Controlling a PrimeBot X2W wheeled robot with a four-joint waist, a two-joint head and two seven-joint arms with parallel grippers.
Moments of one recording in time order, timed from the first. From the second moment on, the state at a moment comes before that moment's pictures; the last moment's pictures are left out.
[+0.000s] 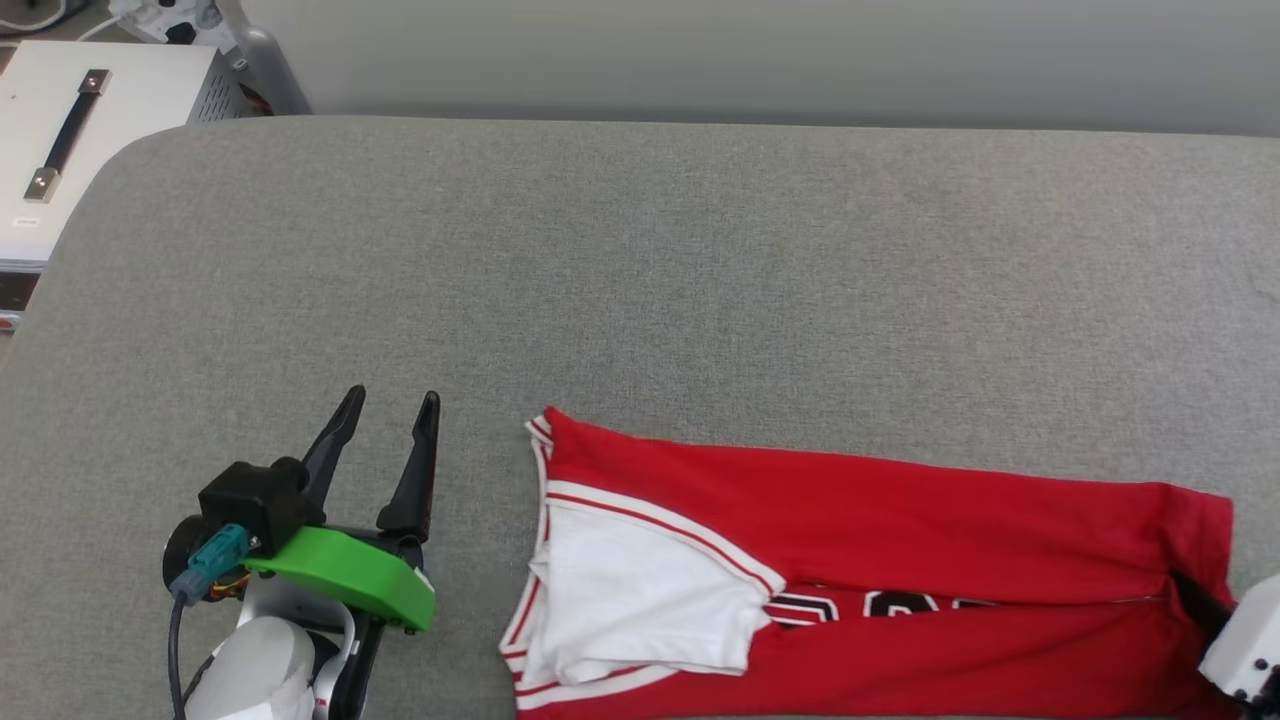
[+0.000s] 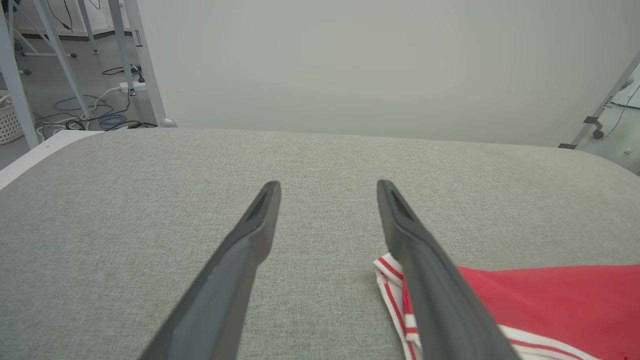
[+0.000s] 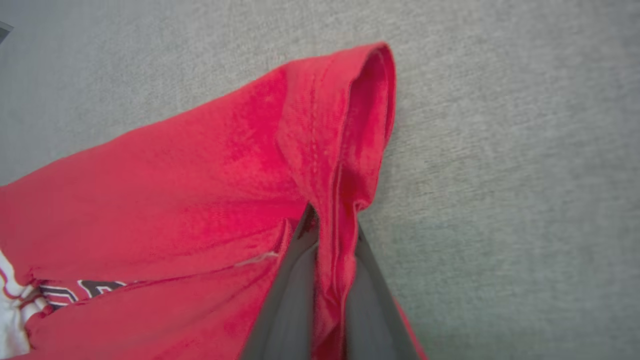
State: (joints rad) left arm -0.17 0.29 -0.22 0.22 -0.44 -0.10 -0.26; right arm -0.03 -0.30 -0.23 0.20 0.63 0.13 0.57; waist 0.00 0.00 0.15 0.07
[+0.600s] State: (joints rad) left arm -0.13 0.25 -0.21 0.24 -0.43 -0.12 -0.26; right arm 0.05 -0.28 -0.23 0.07 0.64 0.13 0.56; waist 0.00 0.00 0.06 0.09
